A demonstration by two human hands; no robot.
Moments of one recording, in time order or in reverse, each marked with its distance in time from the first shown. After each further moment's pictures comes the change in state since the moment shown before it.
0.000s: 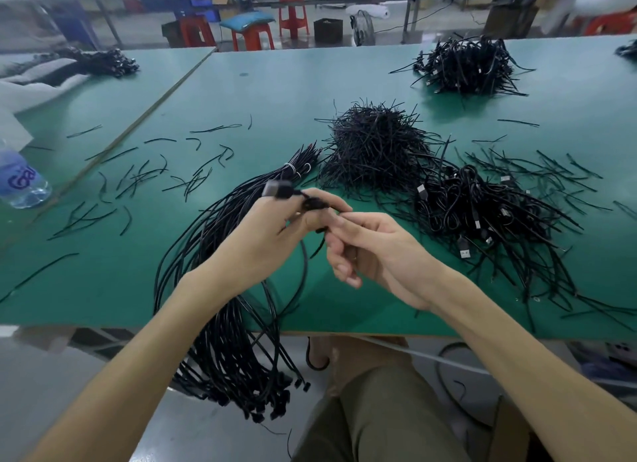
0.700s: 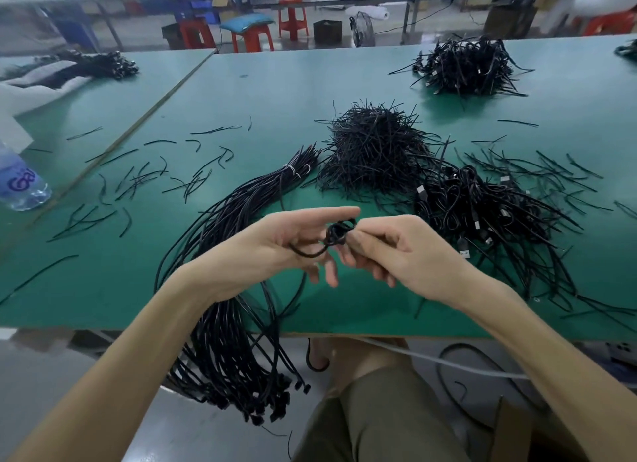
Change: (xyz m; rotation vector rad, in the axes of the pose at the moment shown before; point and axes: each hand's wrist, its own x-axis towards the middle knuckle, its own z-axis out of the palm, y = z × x) left_hand -0.009 0.004 -0.005 -0.464 -0.377 -0.195; right_hand -0.021 -0.018 -0.016 -0.828 0.142 -0.100
